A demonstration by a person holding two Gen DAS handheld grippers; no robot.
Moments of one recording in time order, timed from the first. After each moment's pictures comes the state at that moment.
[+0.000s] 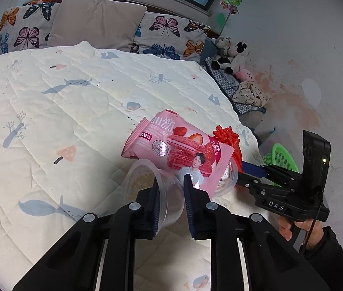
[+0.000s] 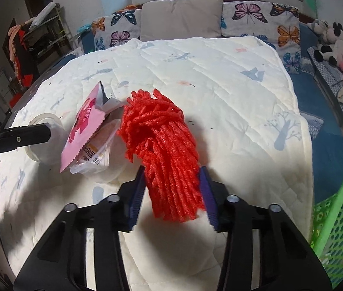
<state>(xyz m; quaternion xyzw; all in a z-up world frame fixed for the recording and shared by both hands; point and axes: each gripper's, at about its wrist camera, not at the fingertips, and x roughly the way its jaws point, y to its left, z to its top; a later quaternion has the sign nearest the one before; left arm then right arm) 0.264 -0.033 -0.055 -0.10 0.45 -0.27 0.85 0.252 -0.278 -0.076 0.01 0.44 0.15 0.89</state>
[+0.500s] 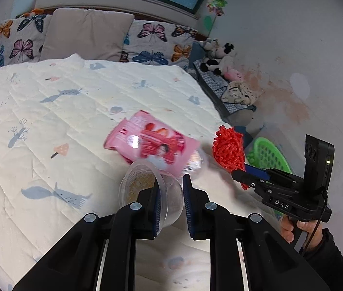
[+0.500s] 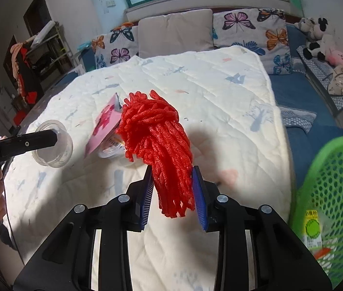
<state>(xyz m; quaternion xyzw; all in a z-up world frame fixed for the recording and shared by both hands) 0.223 -0.044 -0.027 -0.08 0.43 -0.29 0.85 0.194 -0.299 -0.046 0.05 0.40 0.14 0.90</state>
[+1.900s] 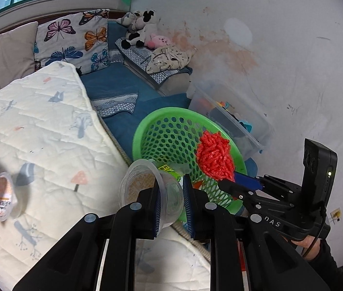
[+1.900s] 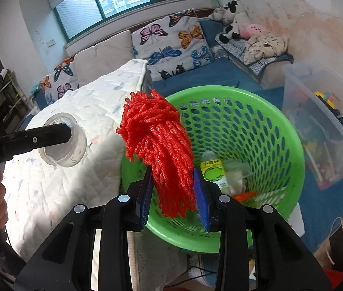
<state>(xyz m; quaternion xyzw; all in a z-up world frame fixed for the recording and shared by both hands) 0.172 -0.282 -0.007 0.02 0.43 -0.43 0.79 0.055 -0.471 -0.033 0.14 0.38 -0.03 0.91</state>
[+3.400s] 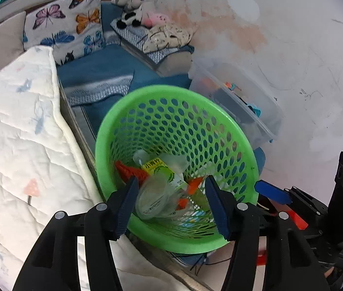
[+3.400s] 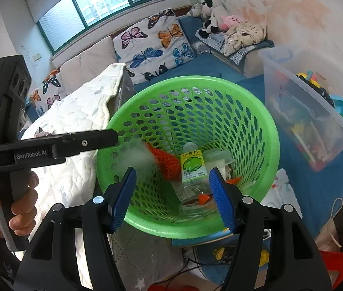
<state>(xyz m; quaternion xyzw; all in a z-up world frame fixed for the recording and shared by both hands) 0.175 -0.363 -0.049 0.05 0.47 -0.42 0.77 0.030 -0.505 -0.044 0.18 0.38 -0.06 0.91</state>
